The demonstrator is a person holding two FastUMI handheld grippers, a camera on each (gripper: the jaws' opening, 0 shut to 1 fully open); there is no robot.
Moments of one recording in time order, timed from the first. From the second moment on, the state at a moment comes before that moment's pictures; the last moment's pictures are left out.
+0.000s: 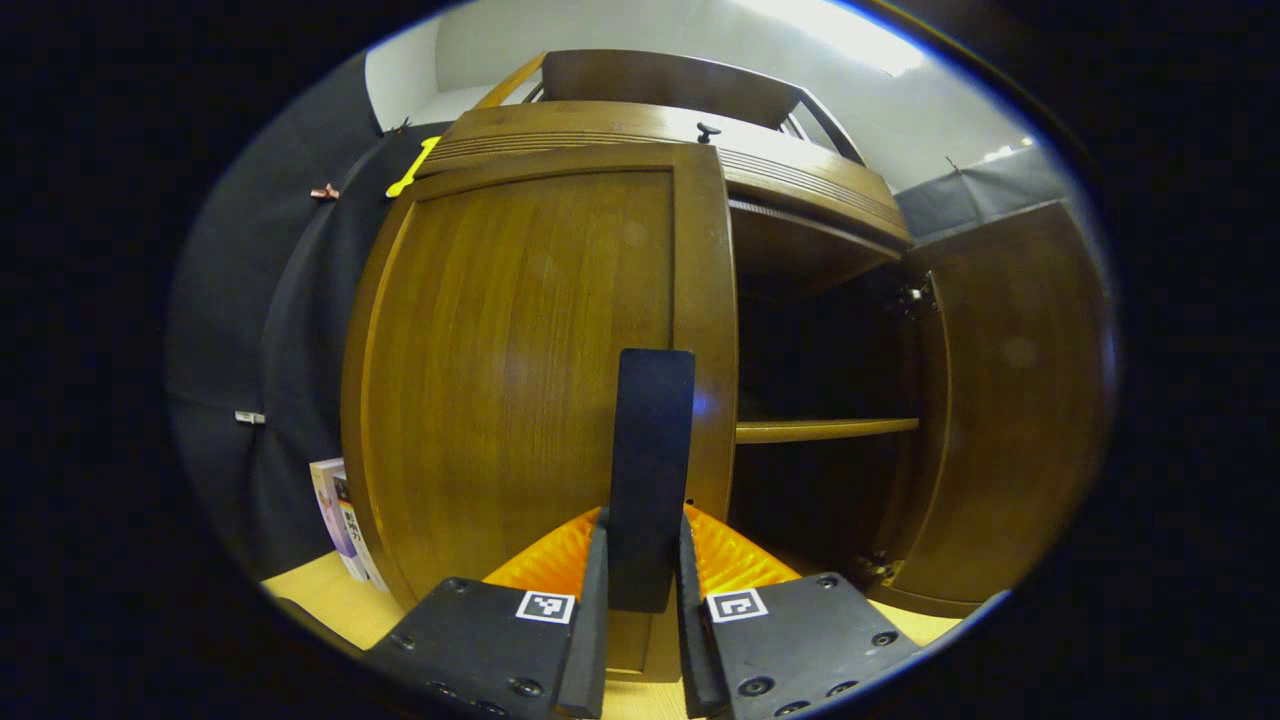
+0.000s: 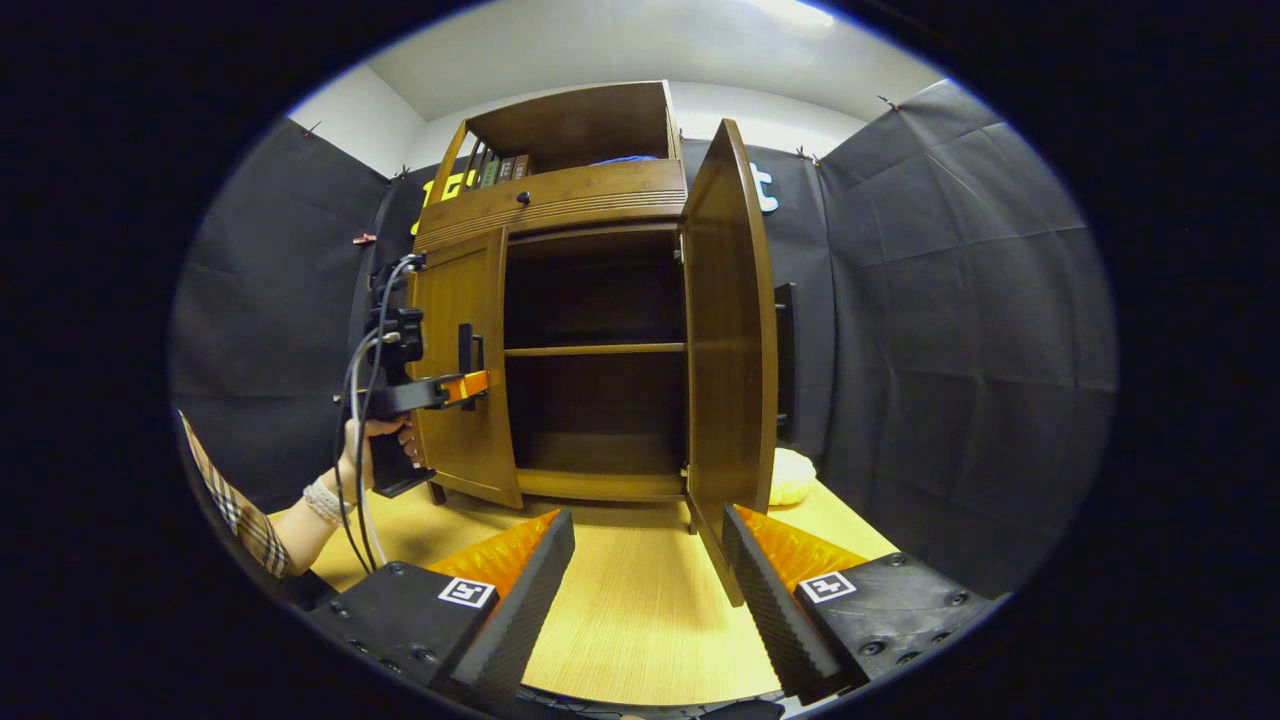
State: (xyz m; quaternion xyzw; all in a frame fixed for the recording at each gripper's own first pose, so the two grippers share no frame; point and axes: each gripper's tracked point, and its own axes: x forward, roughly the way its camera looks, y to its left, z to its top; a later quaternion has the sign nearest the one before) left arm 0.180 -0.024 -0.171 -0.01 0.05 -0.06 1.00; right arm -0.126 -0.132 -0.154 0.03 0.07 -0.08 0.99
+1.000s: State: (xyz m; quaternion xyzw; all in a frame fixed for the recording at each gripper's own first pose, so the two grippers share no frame) left arm 0.054 0.070 -0.141 0.03 0.05 -0.04 1.00; right arm -0.071 -0.099 -0.167 0.03 0.09 0.00 0.99
